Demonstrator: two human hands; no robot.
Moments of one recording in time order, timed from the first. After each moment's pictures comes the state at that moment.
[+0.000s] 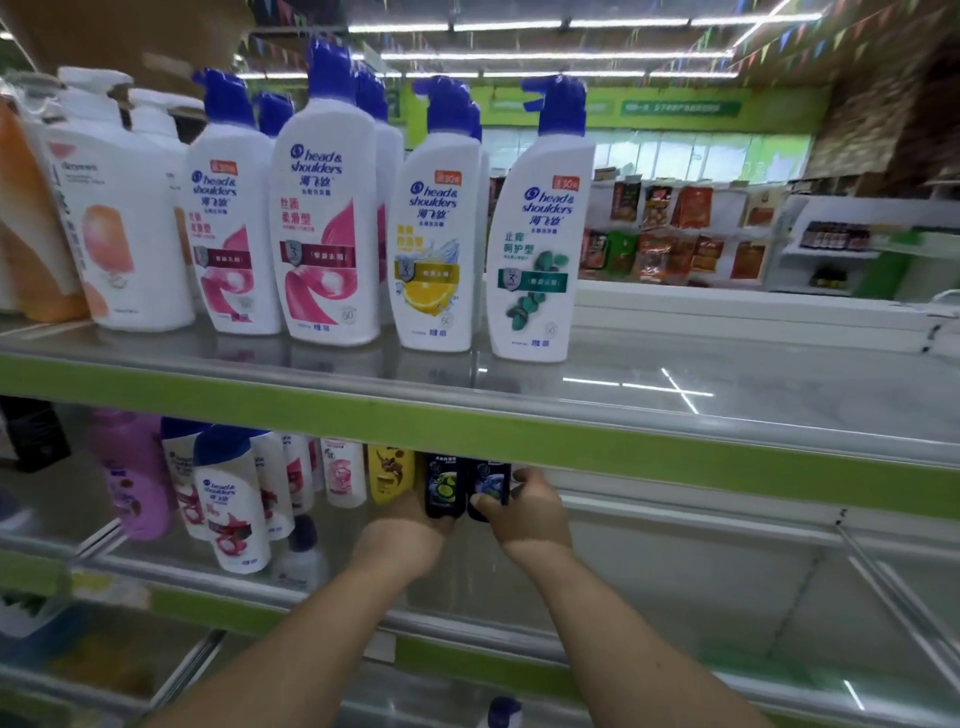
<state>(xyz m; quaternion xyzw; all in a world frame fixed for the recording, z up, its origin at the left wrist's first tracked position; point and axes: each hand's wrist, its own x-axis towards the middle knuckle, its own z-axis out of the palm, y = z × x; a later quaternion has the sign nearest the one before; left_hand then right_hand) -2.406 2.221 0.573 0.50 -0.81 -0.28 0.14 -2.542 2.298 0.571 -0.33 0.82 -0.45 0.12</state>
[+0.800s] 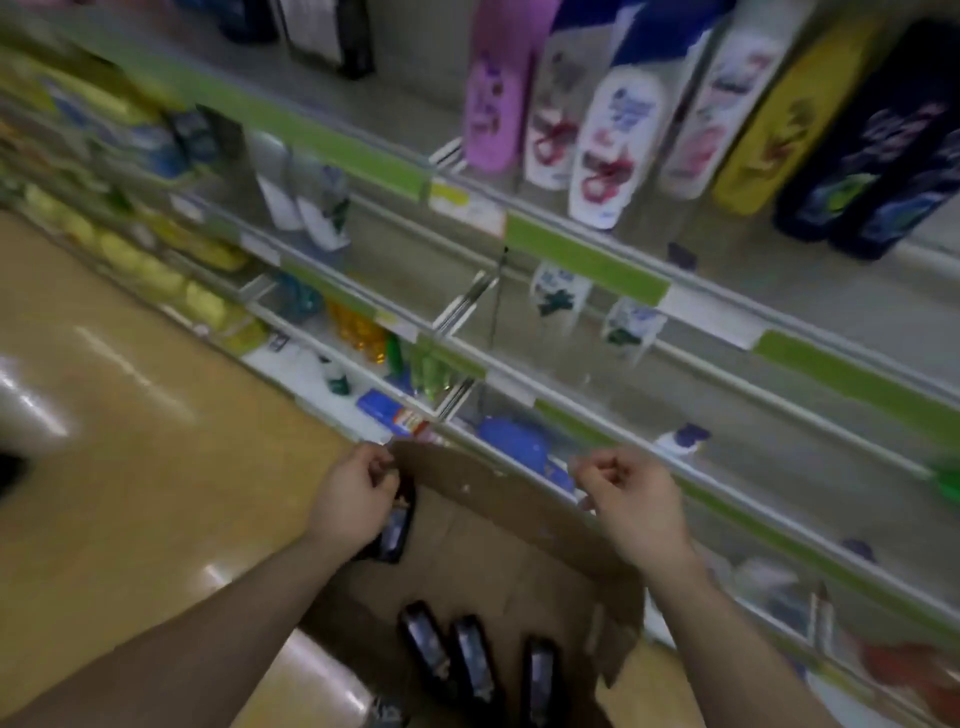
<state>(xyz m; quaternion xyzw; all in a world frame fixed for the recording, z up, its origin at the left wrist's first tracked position) -1.984 2.294 0.329 0.65 -0.64 -0.35 0.19 -2.261 2.392 0.407 -0.36 0.79 -0.38 0.33</state>
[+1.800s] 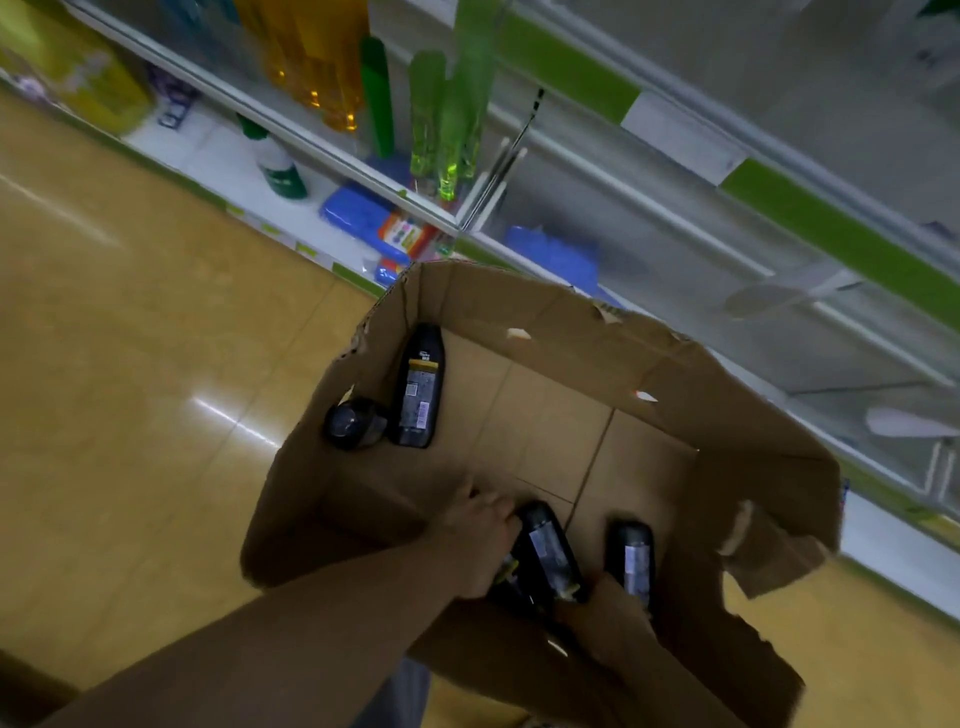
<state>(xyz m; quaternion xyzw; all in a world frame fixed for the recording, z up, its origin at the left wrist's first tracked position) -1.995 2.362 0.039 0.14 -0.90 -0.23 -0.35 -2.138 2.497 0.070 -0.19 0.80 0.18 0.54</state>
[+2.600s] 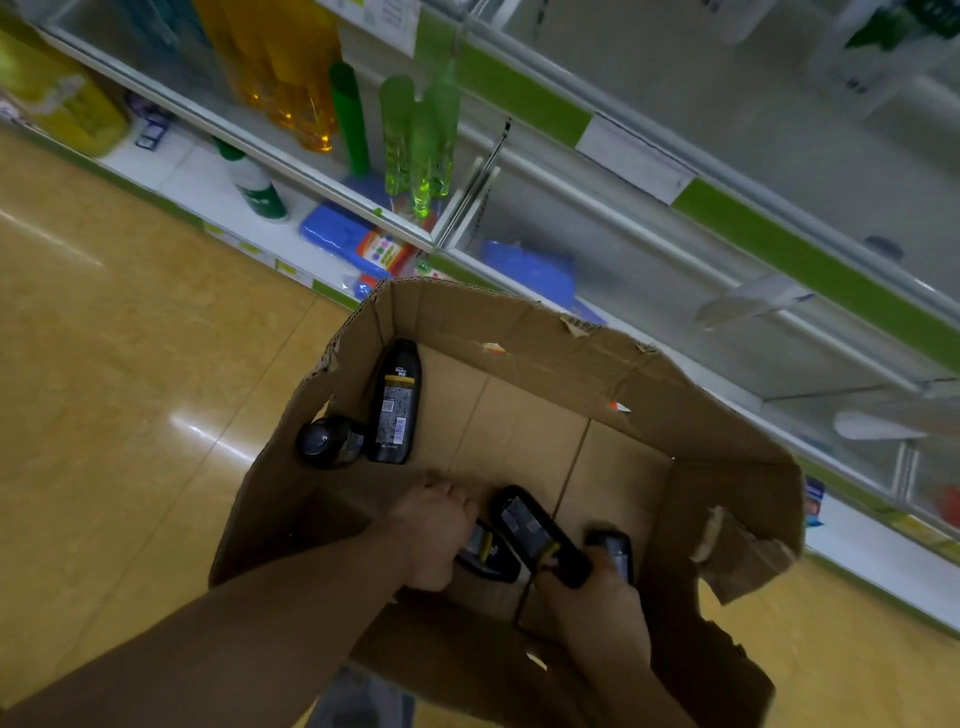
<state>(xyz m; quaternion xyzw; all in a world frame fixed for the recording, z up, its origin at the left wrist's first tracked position) -1.985 2.332 0.048 0.18 -0.89 -0.24 -0.33 -2.134 2.479 0.107 -0.15 0.89 0.00 0.42</state>
